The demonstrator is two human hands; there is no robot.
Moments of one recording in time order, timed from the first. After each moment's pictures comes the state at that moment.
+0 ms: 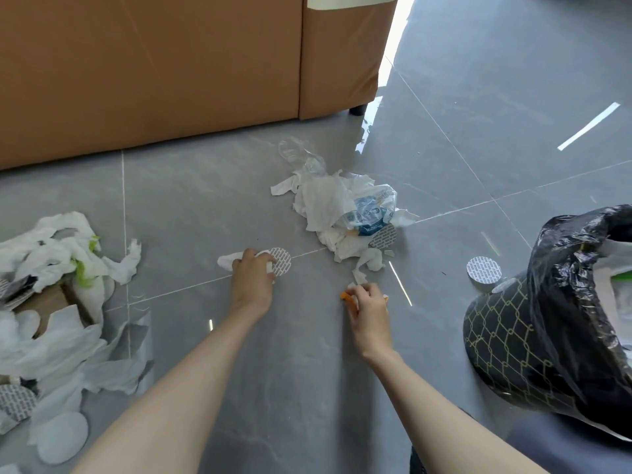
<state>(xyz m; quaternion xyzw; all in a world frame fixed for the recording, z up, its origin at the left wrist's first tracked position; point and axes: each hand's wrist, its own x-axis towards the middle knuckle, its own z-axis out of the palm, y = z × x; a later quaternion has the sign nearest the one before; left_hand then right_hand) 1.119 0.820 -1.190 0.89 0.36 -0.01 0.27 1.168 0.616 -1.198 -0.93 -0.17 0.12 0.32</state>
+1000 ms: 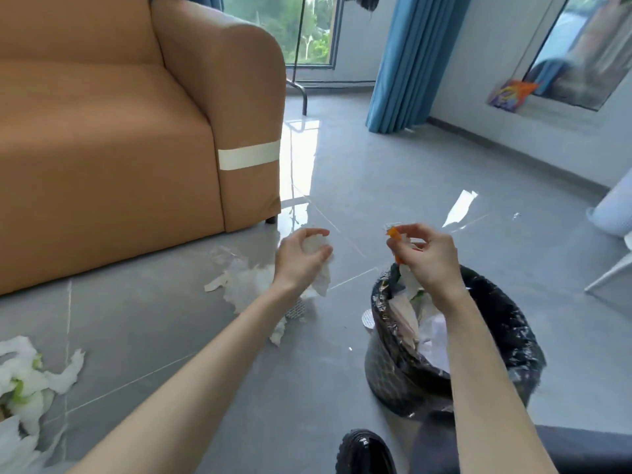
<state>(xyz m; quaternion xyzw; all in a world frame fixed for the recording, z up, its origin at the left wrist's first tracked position) 1.184 0.649 -0.915 0.77 0.13 0.17 0.60 1.230 0.461 -0.886 -0.82 -0.08 -0.06 0.57</state>
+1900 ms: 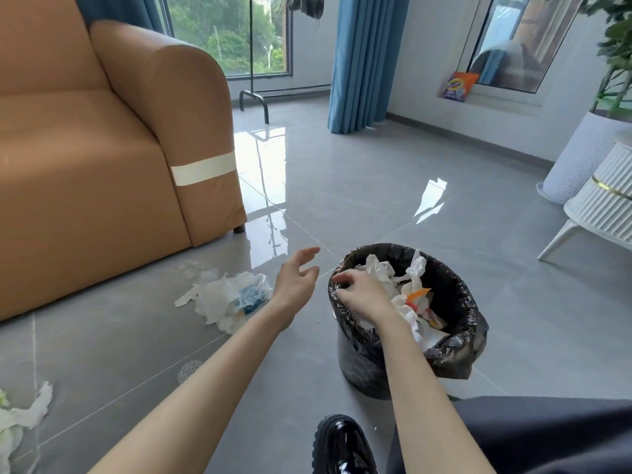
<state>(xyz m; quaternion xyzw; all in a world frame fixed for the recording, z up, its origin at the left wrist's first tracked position) 1.173 0.574 -0.923 0.78 0.10 0.06 0.61 1.206 0.442 -0.939 -0.92 -0.07 0.11 0.37</state>
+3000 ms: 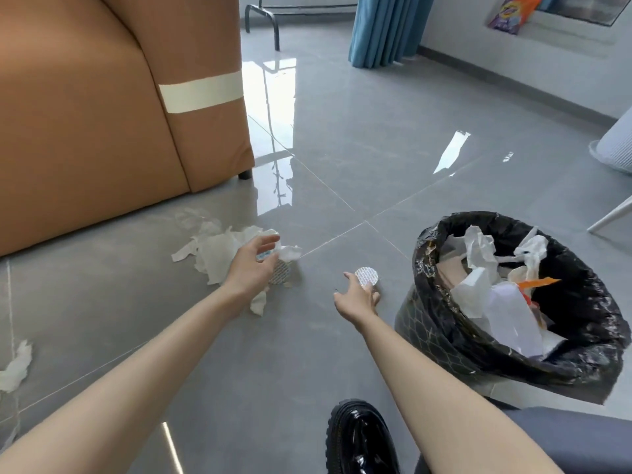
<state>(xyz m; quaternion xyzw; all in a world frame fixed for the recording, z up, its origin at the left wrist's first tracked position) 1.195 0.678 -1.018 0.82 0.17 0.03 0.55 1.247 0.498 -1.105 -0.93 0.09 0.20 0.30</state>
